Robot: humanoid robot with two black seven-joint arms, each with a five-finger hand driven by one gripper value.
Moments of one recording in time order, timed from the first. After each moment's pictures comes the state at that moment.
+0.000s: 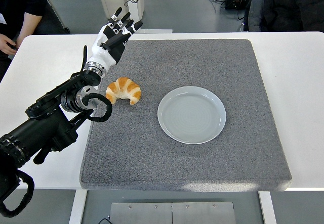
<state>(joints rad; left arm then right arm) -0.88 0.11 -0.64 -0.73 0.05 -0.04 -0.38 -0.08 0.00 -0.01 0.16 -0.10 -0.08 0.28</state>
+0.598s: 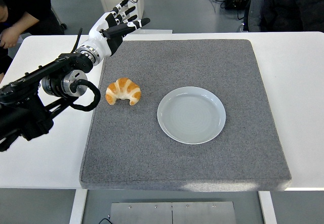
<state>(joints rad) -1.03 0.37 -0.39 -1.13 0.06 0.25 -0.17 -0.08 0.00 -0.01 0.16 -0.10 -0.08 0.28</state>
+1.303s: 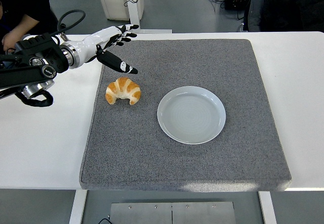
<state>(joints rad) -1.48 0.64 0.33 -1.40 0.54 0.25 -0.06 -0.08 0.00 -0.01 0.16 -0.10 -0.08 0.28</state>
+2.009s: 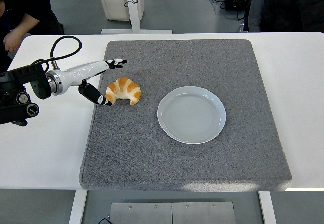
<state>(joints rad) -1.34 0.71 0.36 -1.39 0.88 0.27 -0.08 -0.08 0.00 0.00 0.16 -0.10 -0.08 0.28</state>
